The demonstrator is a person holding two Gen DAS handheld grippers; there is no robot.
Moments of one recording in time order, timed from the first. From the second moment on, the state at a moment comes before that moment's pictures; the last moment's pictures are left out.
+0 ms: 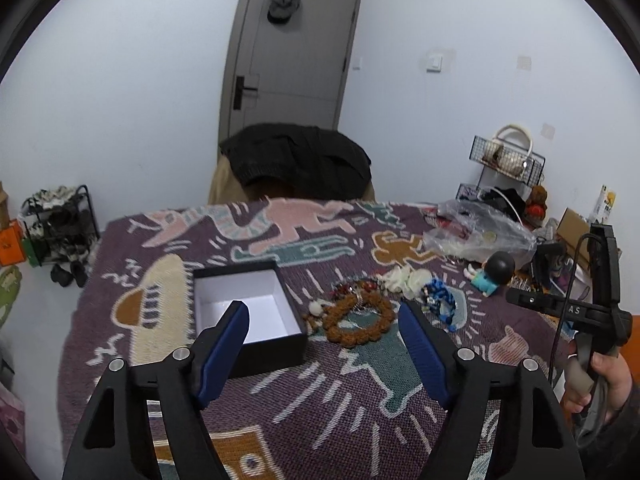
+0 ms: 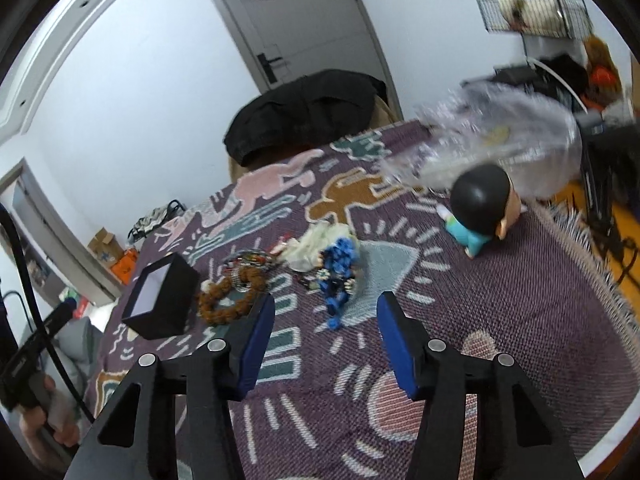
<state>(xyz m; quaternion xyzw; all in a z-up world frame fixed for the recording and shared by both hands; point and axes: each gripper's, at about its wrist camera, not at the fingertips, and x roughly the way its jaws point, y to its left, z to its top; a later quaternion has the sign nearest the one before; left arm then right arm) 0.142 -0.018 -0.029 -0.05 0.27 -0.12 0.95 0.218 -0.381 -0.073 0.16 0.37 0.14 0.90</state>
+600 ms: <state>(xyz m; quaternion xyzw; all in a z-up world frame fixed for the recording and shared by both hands) 0.201 -0.095 -0.072 0.02 0.34 -0.17 0.93 0.248 -0.412 -0.117 0.22 0.39 0.13 0.89</state>
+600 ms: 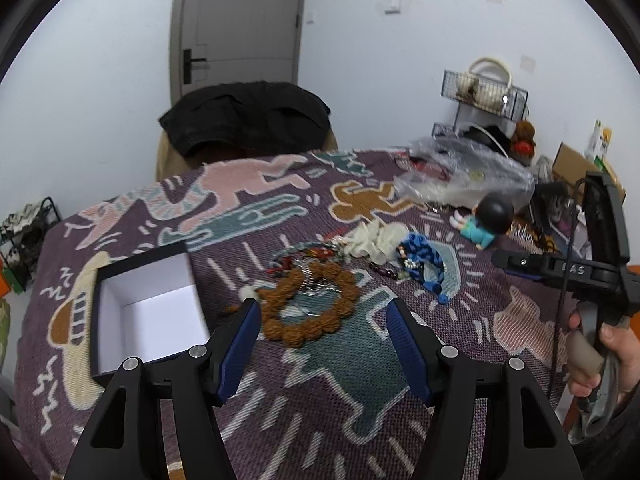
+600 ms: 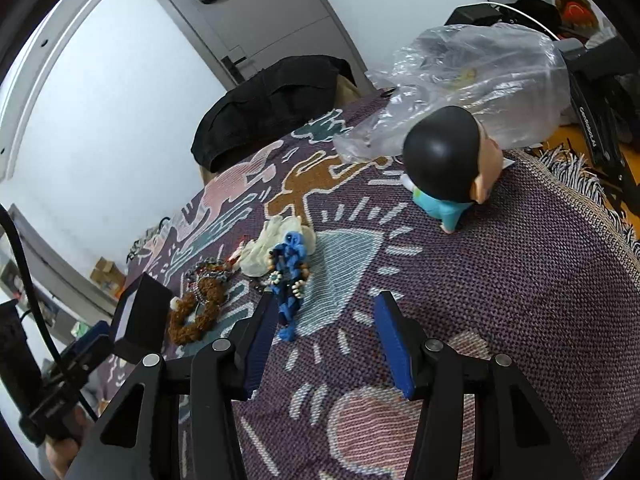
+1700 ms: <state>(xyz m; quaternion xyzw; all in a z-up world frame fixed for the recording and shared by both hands) 0.255 -0.140 -0.095 0.05 0.40 -0.20 0.89 0.287 -0.381 -0.148 0.19 0.44 0.15 0.86</state>
